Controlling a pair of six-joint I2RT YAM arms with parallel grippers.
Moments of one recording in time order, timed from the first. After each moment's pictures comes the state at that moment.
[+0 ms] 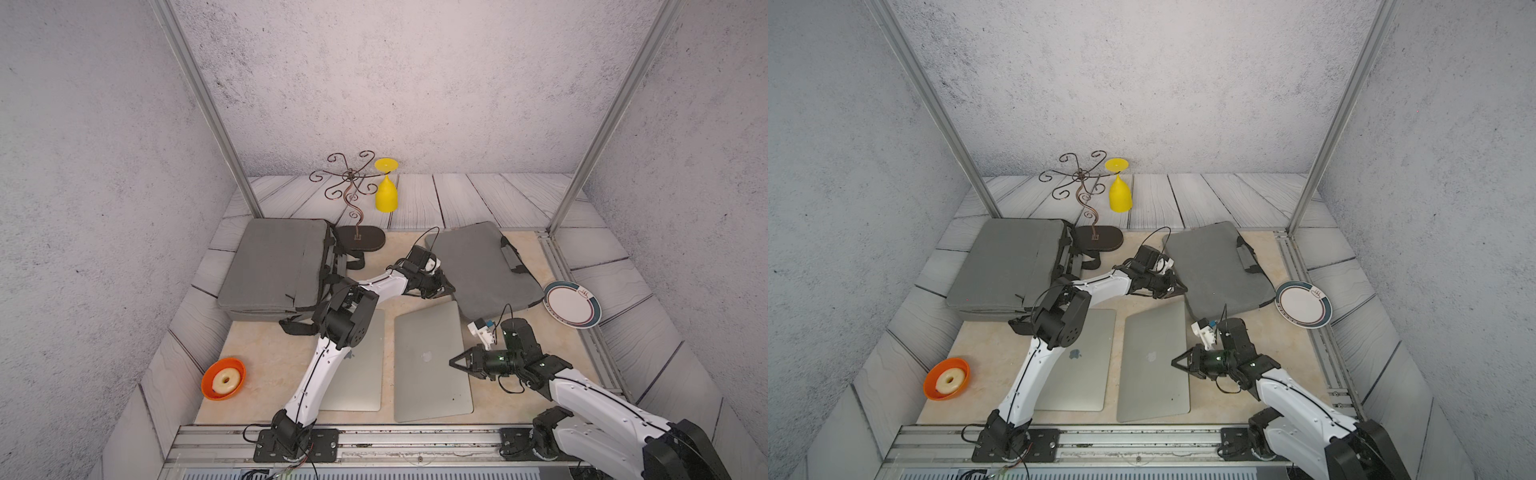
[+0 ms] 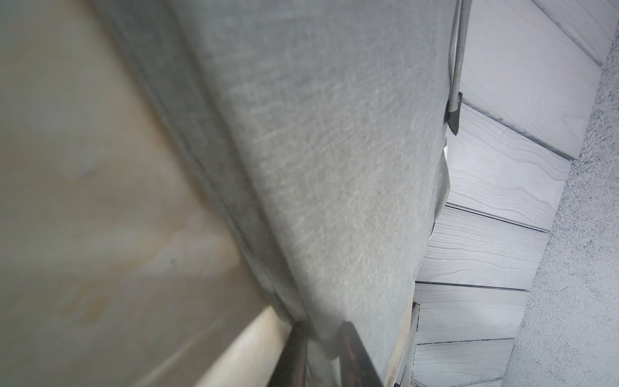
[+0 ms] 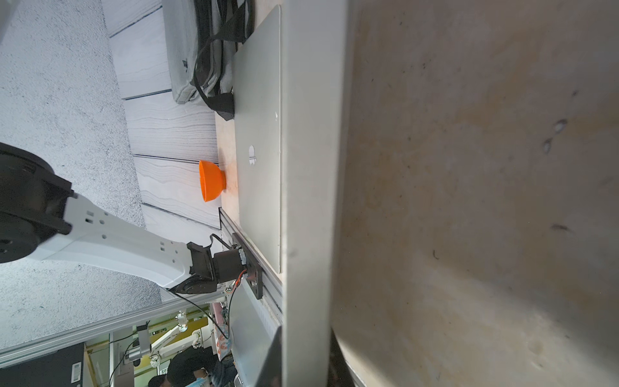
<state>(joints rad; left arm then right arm) -0.64 2.50 1.91 -0.15 0.69 -0.89 0.43 0.97 0.32 -0.12 -0.81 0.82</state>
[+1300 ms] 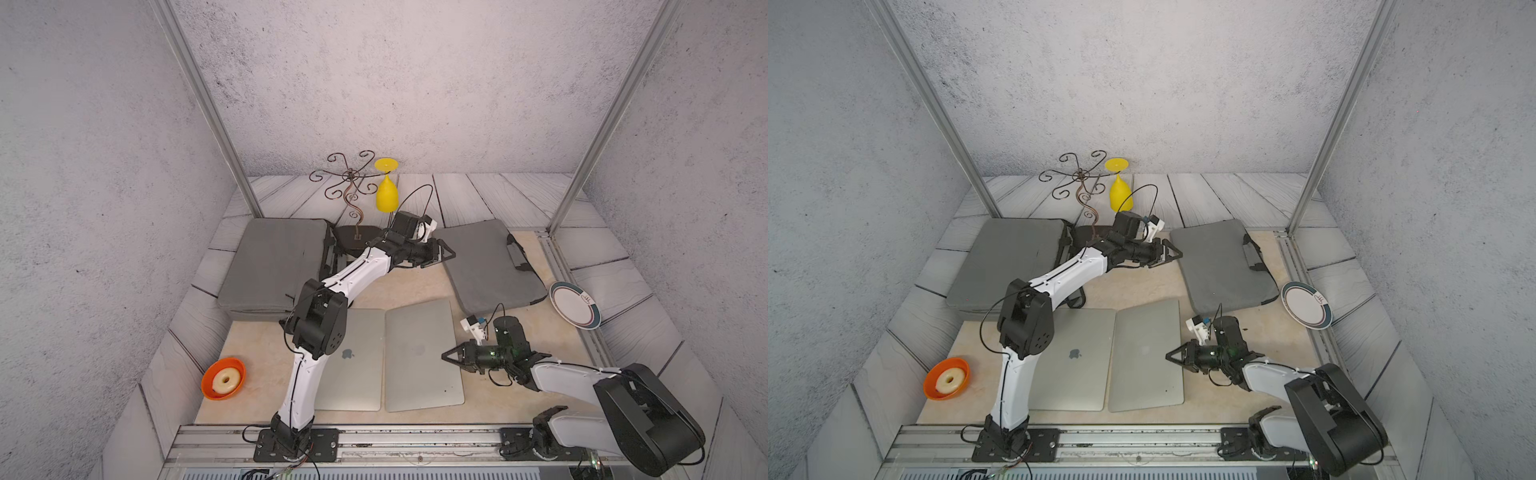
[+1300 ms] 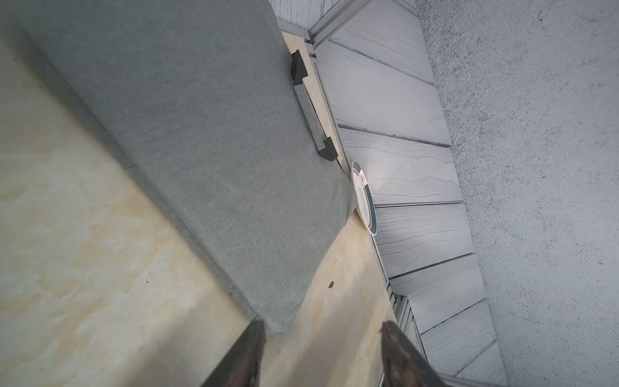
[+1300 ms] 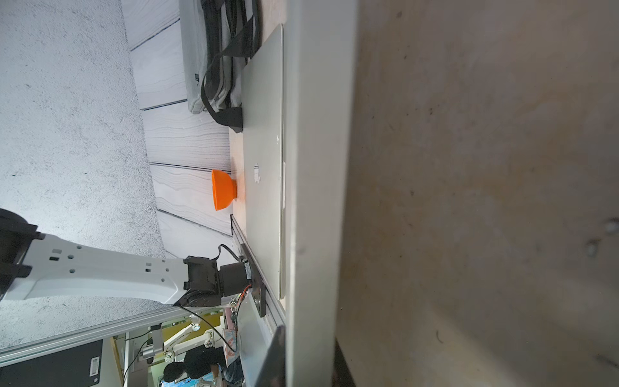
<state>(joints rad) -0.59 2.16 1.88 -0.31 0.67 -0.65 0.42 1.28 0.27 0.32 -0.85 0.87</state>
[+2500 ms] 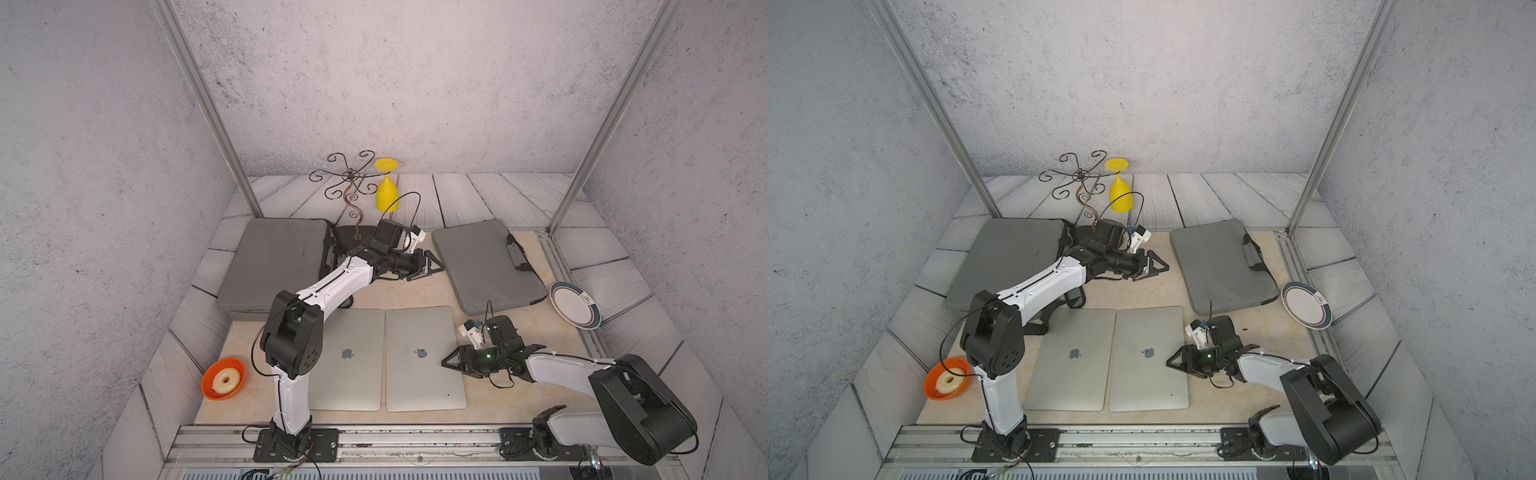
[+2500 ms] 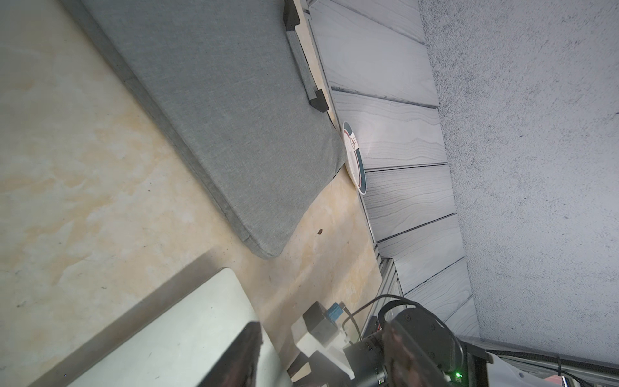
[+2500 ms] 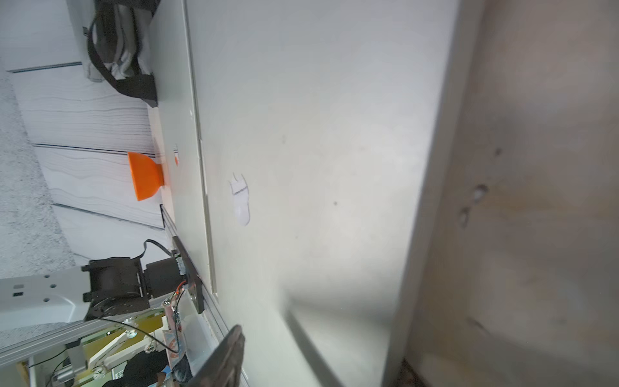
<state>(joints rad) -0.56 1.92 1.60 -0.34 0.74 -0.63 0.46 1.31 0.37 -0.05 -0.72 0.62</state>
